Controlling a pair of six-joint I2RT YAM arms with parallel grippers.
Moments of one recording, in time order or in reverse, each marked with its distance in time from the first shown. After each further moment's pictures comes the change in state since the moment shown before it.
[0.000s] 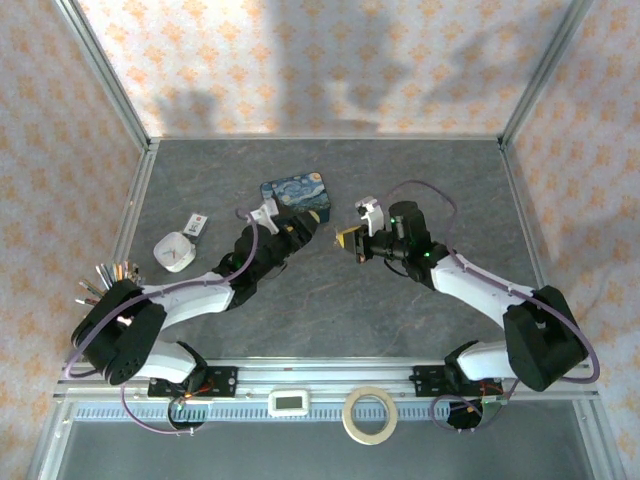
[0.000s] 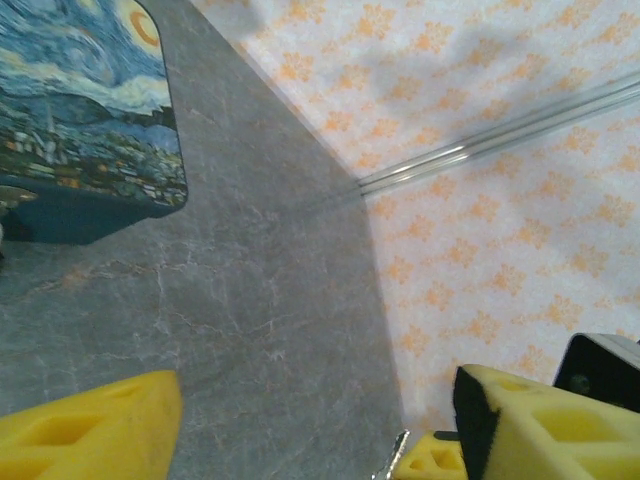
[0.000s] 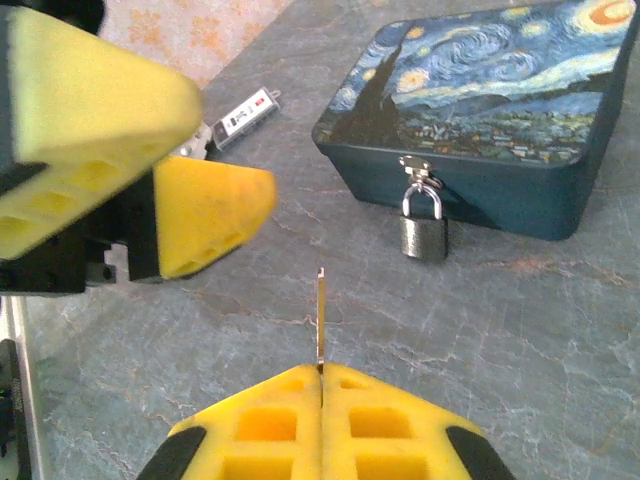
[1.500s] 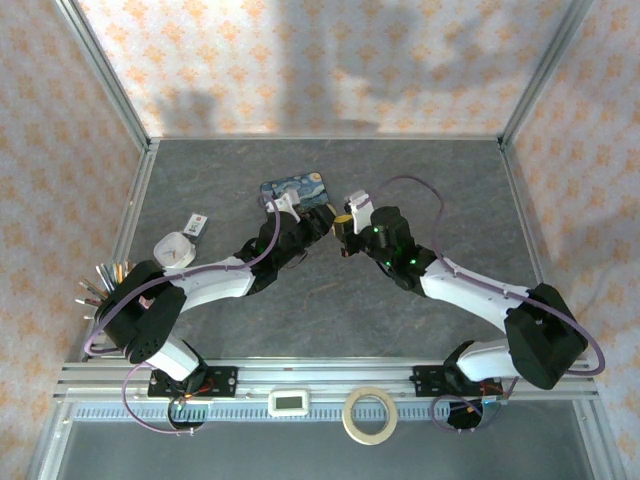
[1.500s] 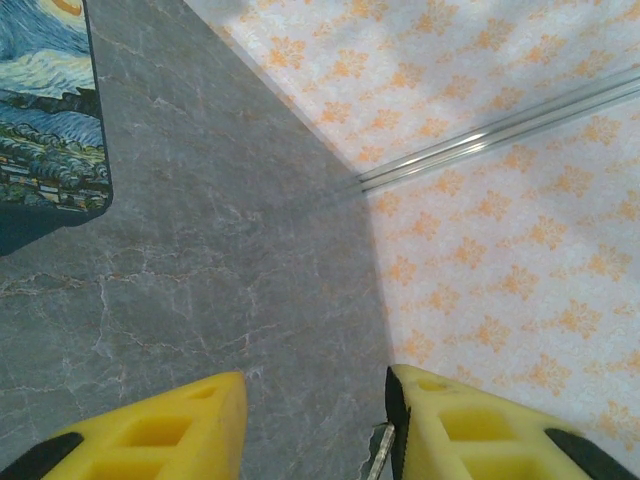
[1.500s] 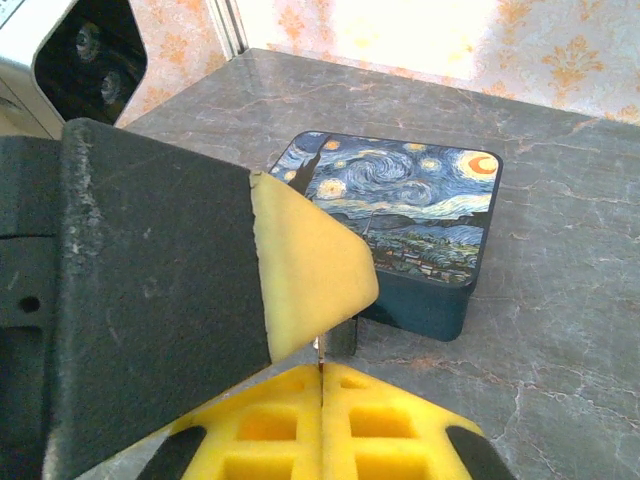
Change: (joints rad) left arm -0.060 0.135 0.186 -0.084 -0.072 -0.009; right arm 0.167 0.007 0.032 0.095 0.439 -0.092
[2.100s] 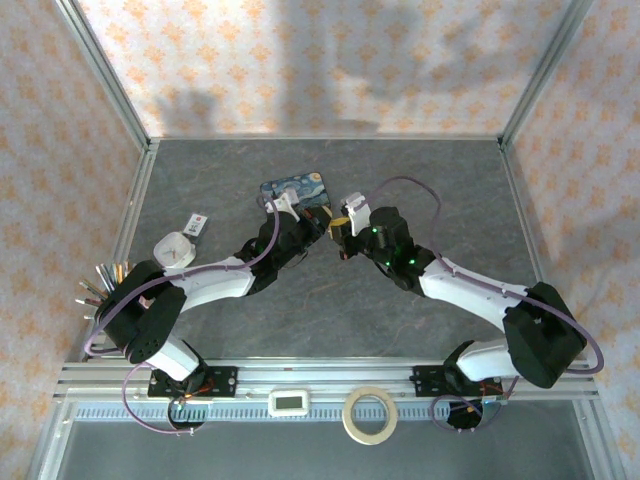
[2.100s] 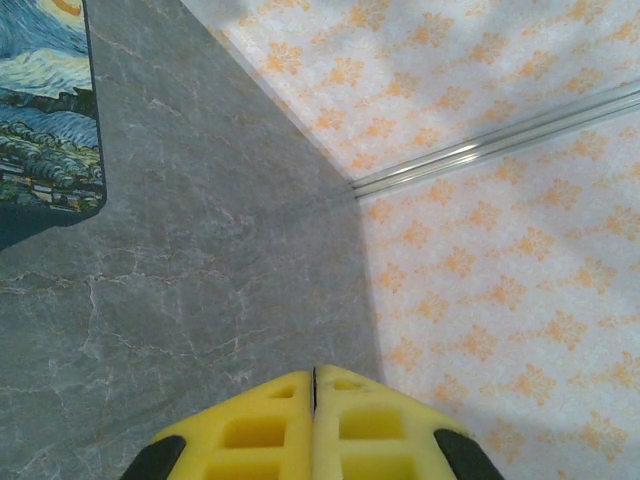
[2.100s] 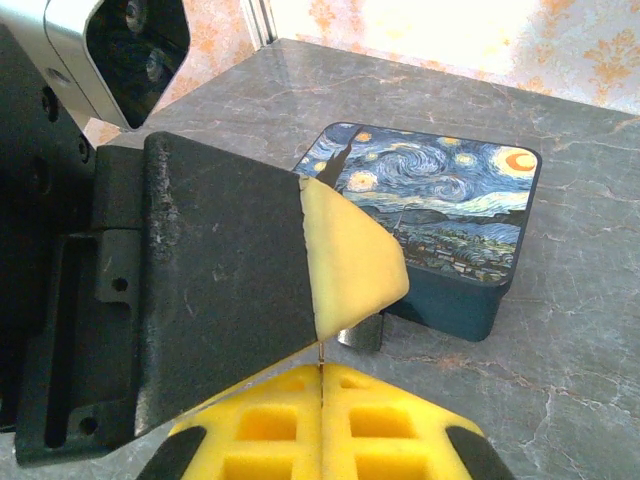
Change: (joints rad) left arm 0.000 0.000 0.000 0.014 -0.005 -0.033; right arm 0.003 0.008 0.000 0.001 -0.055 -0.013
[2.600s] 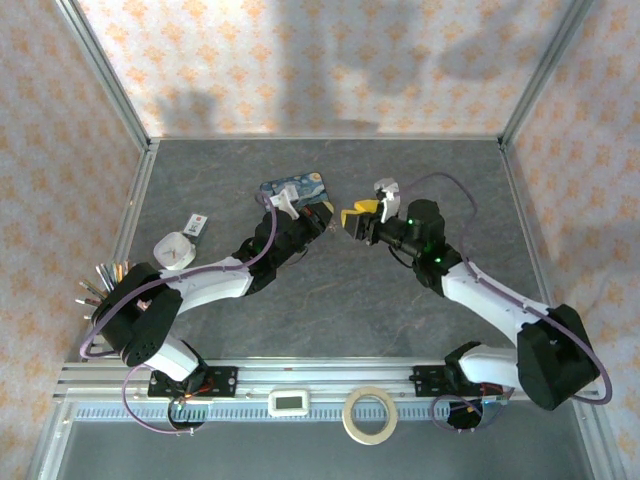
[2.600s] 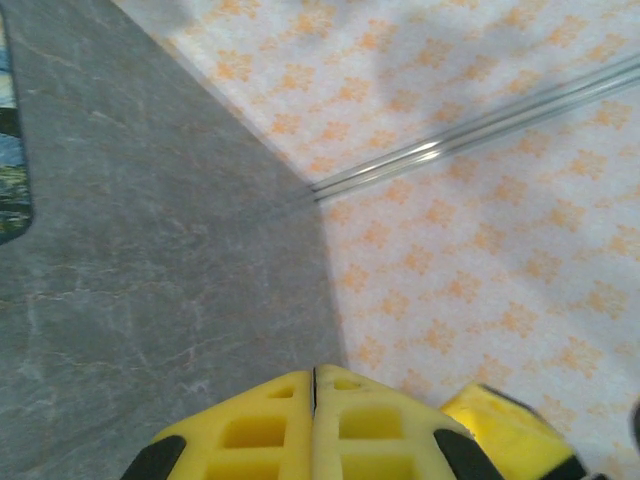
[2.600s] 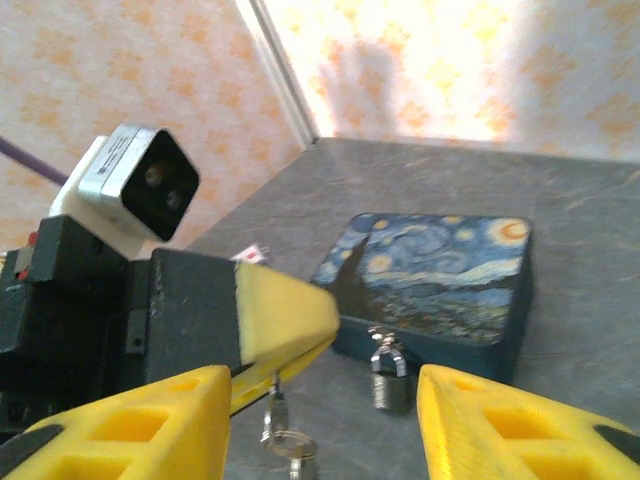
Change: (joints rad) left arm 0.001 -0.021 0.000 0.073 0.044 0.016; right arm -0.195 -0.114 -0.077 0.153 -0.303 0.195
